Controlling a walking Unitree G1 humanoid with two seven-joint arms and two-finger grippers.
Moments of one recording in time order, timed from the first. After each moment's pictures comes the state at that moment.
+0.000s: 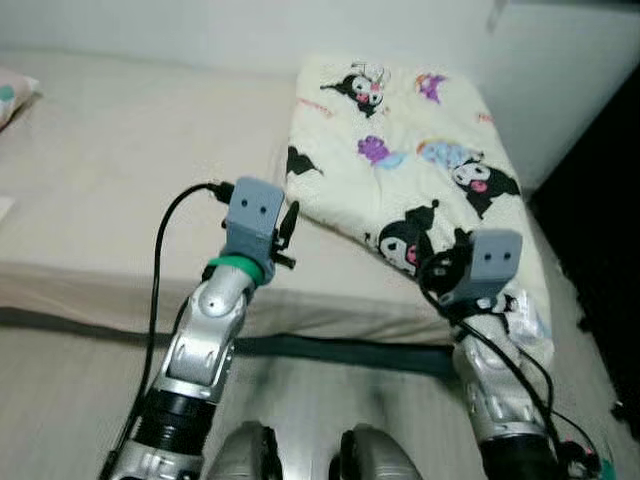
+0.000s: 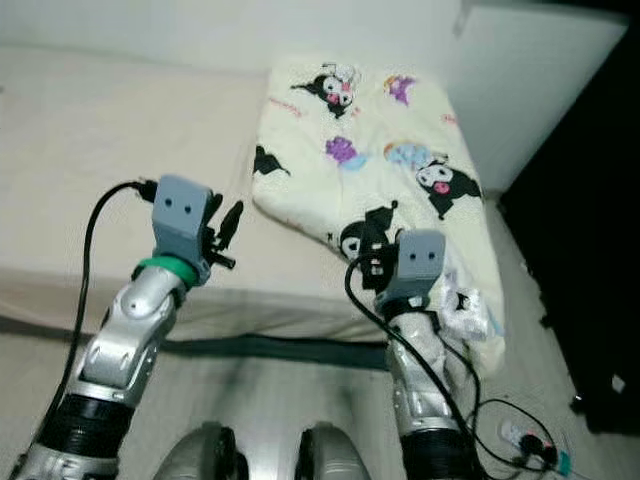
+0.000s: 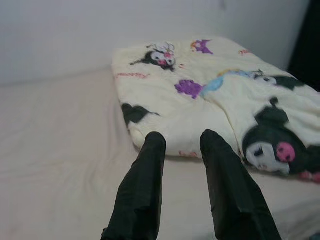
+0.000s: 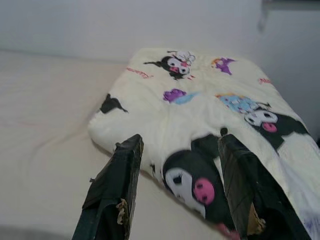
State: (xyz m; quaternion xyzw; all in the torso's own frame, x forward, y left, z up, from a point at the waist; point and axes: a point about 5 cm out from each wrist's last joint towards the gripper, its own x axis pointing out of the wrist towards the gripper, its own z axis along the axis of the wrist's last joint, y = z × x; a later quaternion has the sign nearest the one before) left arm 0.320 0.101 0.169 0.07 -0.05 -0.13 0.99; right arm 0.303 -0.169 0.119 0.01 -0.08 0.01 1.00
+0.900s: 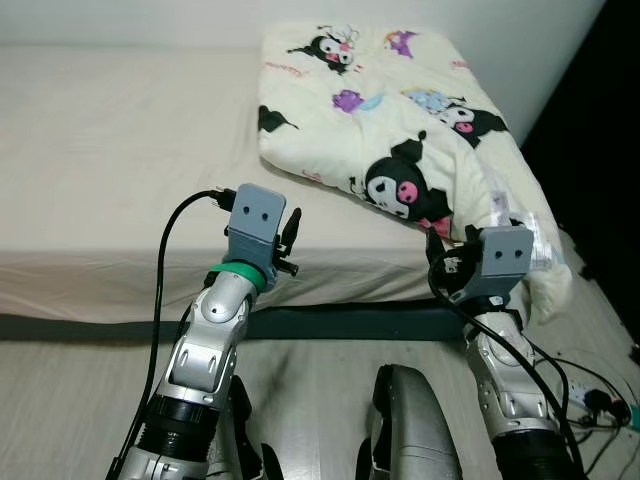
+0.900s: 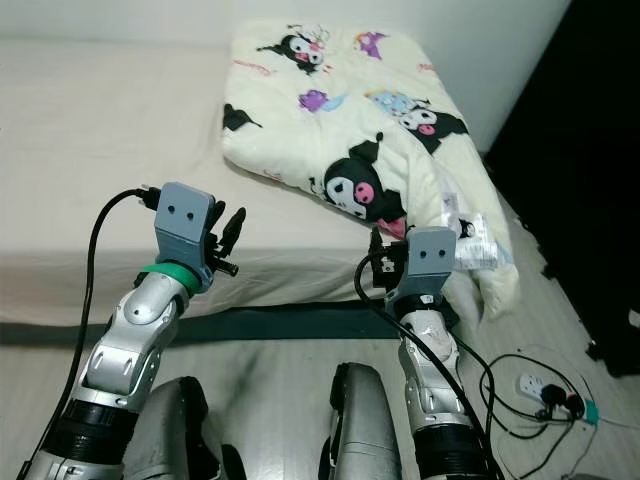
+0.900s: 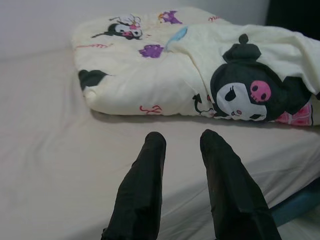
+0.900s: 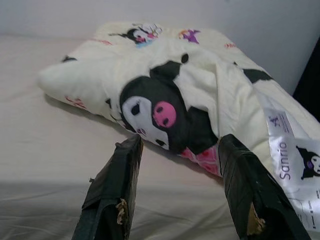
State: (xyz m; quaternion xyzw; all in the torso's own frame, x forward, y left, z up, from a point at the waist) left arm 0.315 0.102 0.161 0.07 -0.04 -0.13 0.99; right arm 0.303 -0.182 0.119 -0.01 -0.08 0.01 1.00
